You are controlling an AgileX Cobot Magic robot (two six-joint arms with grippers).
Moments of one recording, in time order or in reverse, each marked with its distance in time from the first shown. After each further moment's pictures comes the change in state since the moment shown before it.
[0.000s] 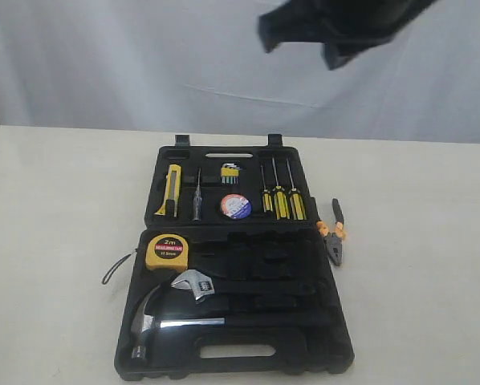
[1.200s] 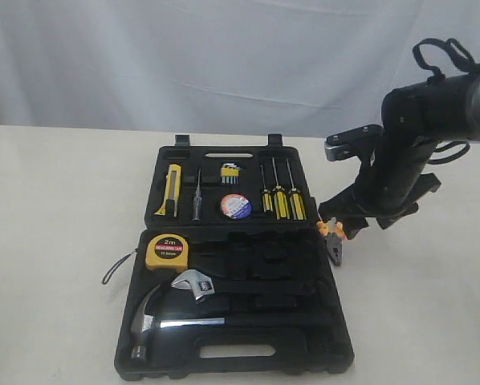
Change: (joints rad) left arm 0.000 0.000 0.000 0.000 0.000 0.000; right arm -0.352 0.387 0.383 0.249 -0.425 -0.281
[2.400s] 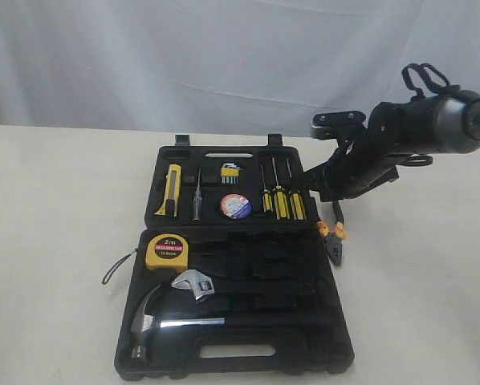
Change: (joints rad) left arm 0.000 0.000 0.000 0.000 0.000 0.000; right arm -0.025 0.163 -0.108 0.243 -0.355 -0.105
